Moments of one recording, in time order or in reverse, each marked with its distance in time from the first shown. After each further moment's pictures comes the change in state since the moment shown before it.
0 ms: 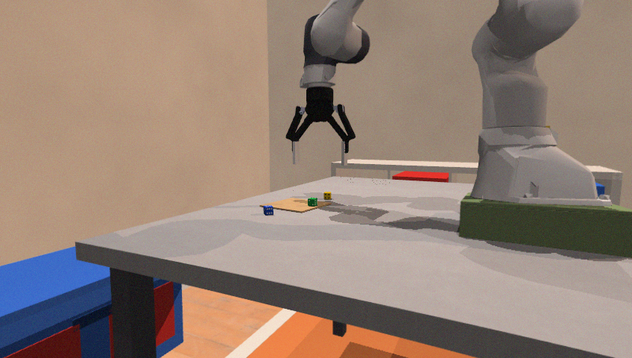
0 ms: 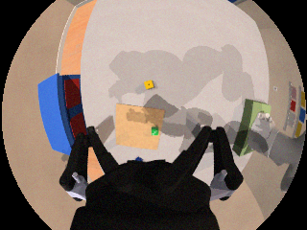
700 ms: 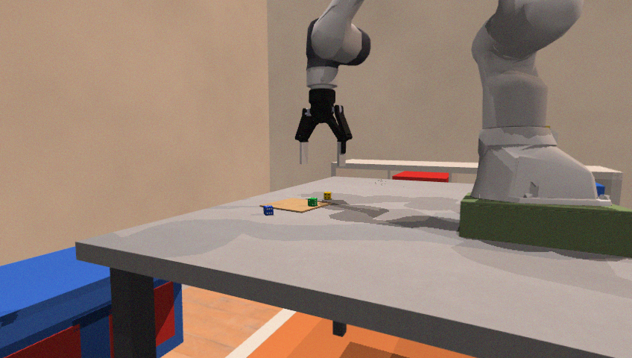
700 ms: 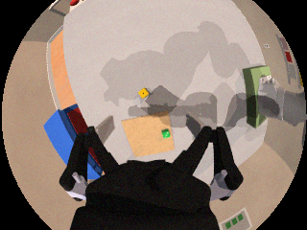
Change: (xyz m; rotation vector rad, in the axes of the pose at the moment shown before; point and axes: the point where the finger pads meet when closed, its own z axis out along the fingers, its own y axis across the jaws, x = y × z) arm 0.019 -0.001 0.002 0.002 0.000 0.366
